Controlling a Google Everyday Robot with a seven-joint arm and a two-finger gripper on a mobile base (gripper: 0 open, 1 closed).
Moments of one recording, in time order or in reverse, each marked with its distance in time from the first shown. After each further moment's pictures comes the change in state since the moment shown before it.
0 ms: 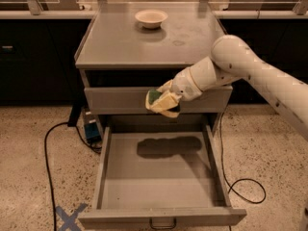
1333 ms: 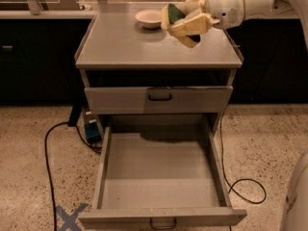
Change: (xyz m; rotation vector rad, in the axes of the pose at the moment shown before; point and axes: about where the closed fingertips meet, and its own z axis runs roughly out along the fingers) arm -0.161 -0.008 -0.194 0.058 -0.357 -0.285
